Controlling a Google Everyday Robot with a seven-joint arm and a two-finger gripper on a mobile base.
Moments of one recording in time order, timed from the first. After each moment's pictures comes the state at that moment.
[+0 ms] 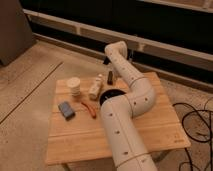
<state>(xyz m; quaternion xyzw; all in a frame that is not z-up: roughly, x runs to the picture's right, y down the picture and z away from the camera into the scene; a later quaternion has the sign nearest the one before) 0.123 -0.025 0.977 -0.16 0.39 0.72 0.55</state>
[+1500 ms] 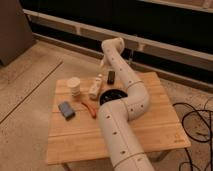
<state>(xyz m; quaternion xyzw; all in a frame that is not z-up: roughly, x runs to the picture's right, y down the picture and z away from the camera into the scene) 0.028 -0.163 1.035 -0.12 0.05 0.68 0.72</state>
